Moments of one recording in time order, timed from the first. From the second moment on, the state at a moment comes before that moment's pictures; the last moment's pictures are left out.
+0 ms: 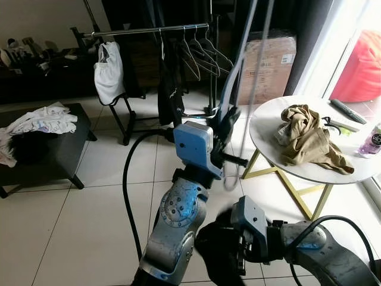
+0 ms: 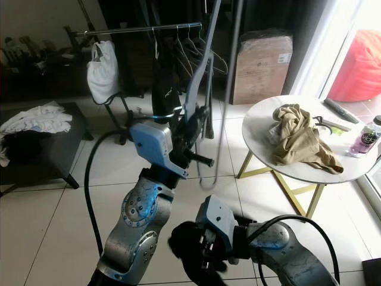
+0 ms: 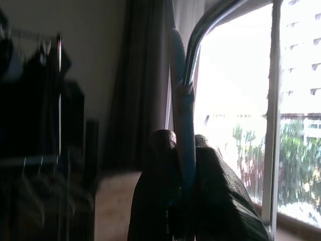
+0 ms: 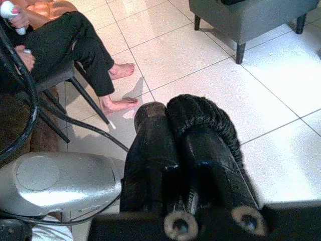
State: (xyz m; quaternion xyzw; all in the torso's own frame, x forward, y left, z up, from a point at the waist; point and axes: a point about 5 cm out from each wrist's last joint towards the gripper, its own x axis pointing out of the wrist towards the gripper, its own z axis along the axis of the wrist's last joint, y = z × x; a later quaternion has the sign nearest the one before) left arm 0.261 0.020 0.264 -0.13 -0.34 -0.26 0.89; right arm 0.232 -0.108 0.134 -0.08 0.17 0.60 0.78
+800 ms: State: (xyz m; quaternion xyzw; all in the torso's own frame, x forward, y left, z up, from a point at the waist) left arm 0.261 0.226 0.012 0.13 0.25 -0.07 0.96; right arm 0.284 -0.216 0.043 0.20 0.18 -0.02 0.96
